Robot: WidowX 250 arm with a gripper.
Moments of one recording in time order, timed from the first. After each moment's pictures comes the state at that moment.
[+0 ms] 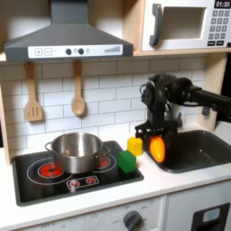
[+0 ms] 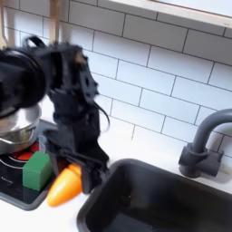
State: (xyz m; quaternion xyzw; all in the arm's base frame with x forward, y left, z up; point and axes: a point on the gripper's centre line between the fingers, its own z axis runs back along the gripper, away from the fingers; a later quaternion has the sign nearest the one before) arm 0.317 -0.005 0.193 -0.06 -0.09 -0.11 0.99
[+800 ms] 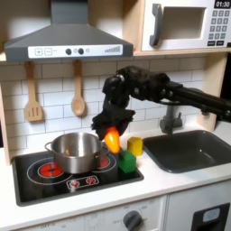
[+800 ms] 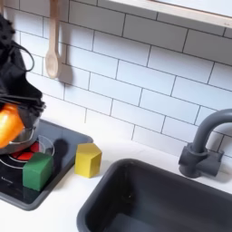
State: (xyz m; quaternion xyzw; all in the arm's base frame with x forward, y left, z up) arm 0.343 0.106 0.225 0.00 -0.24 0.05 0.97
